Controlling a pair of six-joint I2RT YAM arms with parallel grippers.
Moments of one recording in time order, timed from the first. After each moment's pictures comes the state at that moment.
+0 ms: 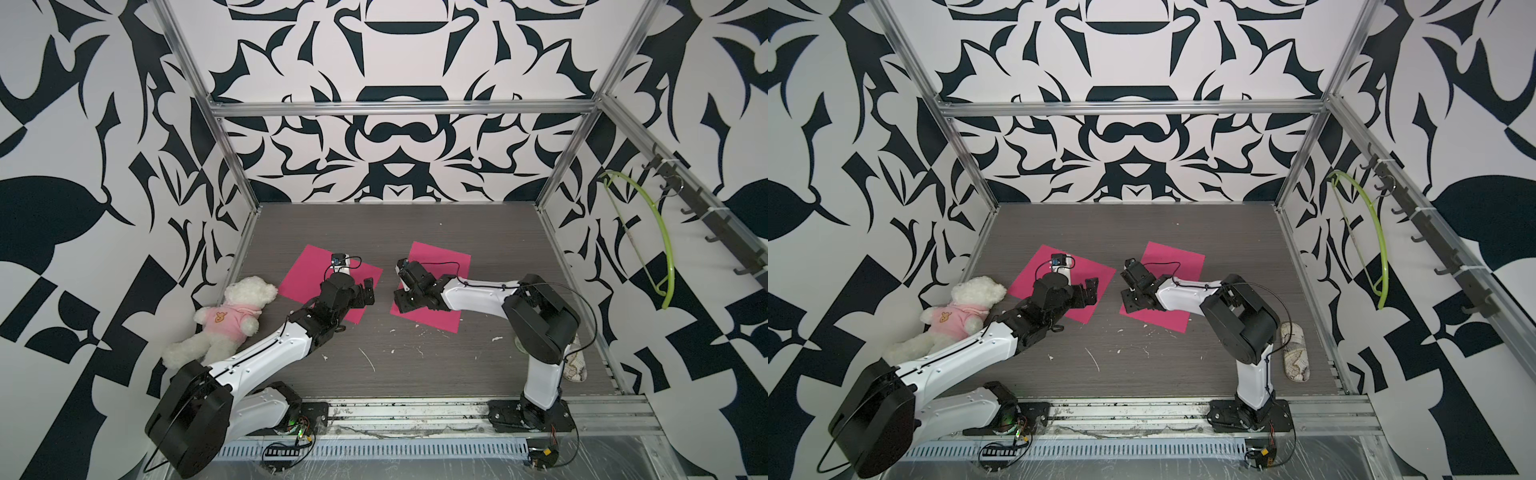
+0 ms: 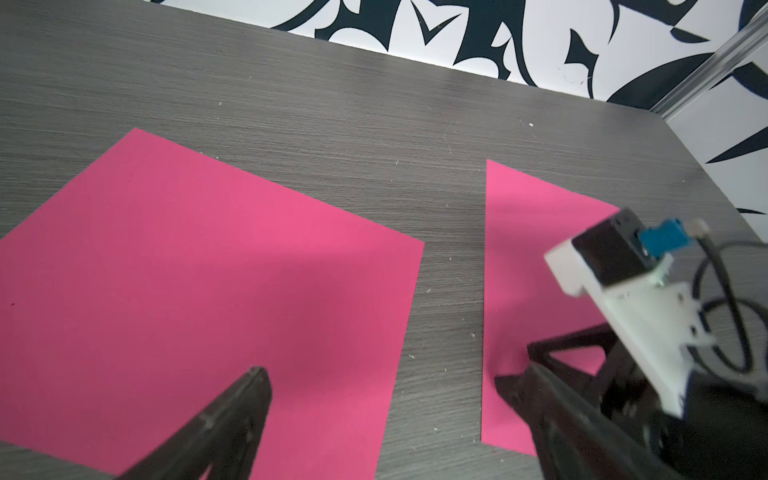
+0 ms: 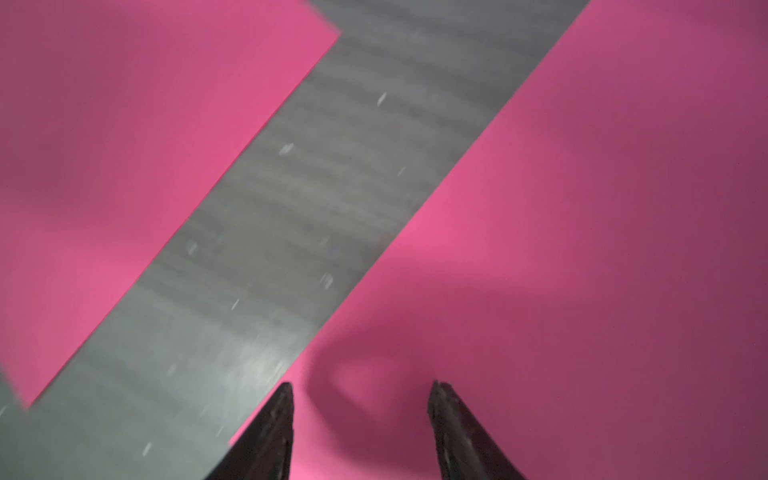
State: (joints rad) left arm -0.65 1.15 0.57 0.04 -0.27 -0.48; right arm 0.79 1.85 1.09 -0.26 0.04 0.42
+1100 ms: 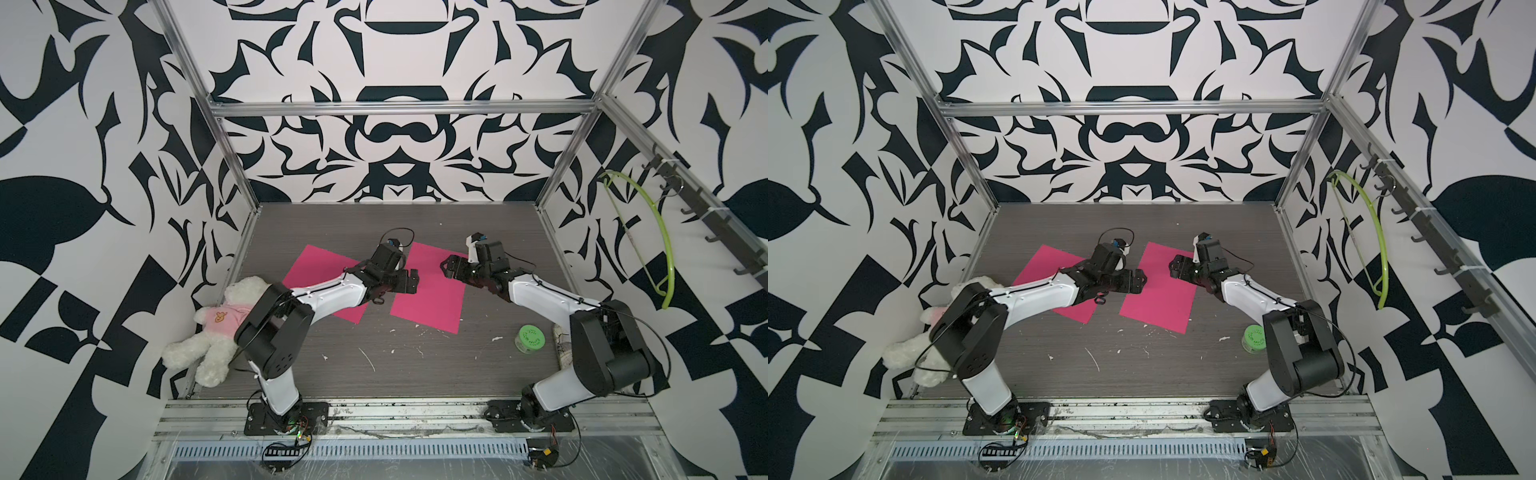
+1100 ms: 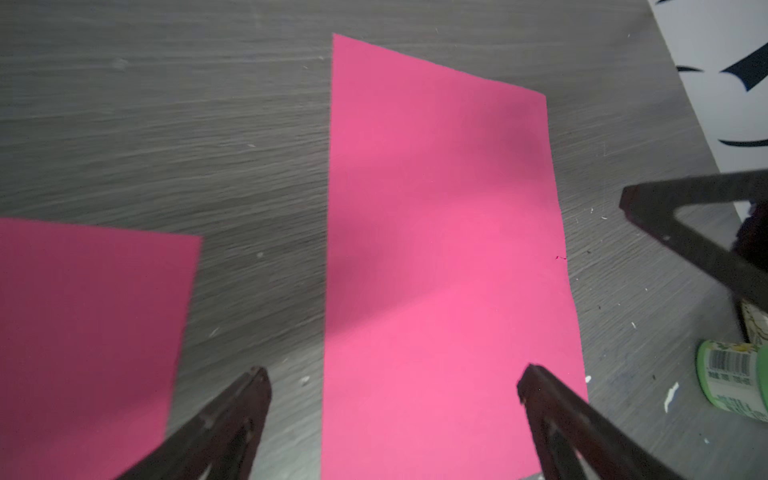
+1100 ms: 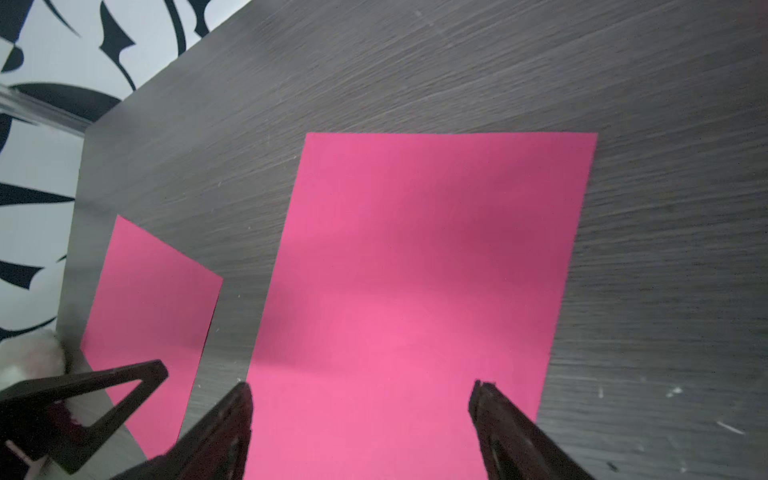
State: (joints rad) left arm -0.73 1.81 1.15 -0.17 0.08 -0.48; right arm 0.26 1.54 0.86 -0.09 -0.22 0.58
